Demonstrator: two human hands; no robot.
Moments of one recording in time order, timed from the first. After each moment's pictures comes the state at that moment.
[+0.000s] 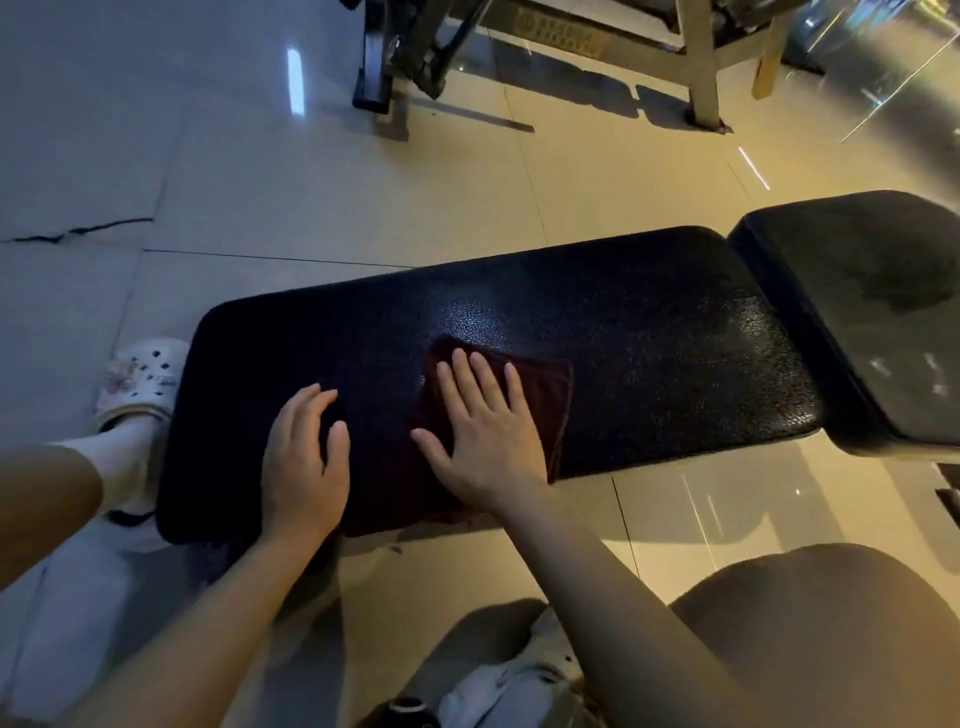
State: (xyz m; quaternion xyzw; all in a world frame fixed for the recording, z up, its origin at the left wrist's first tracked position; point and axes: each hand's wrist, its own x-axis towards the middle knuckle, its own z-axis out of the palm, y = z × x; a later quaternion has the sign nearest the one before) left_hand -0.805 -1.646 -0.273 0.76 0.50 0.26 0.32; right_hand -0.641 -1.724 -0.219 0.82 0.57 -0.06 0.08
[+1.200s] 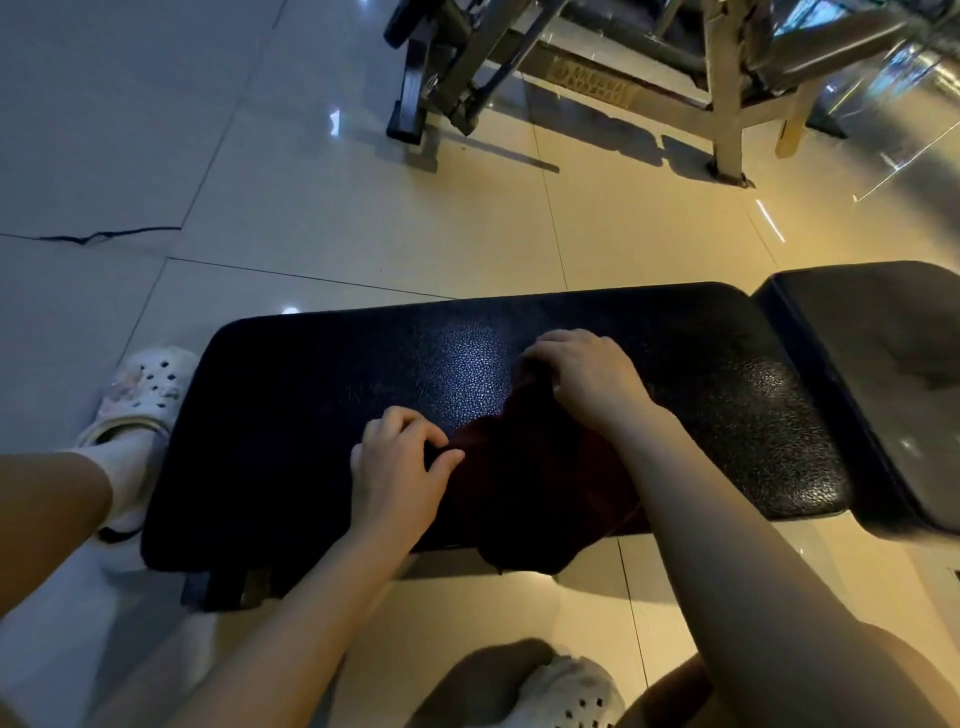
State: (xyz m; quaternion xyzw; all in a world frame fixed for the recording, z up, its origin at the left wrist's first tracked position) left_hand -0.737 -1.655 -0.233 0.79 0.48 0.18 0.34; right_hand -0.524 -1.675 -0.159 0.78 0.62 -0.05 0.08
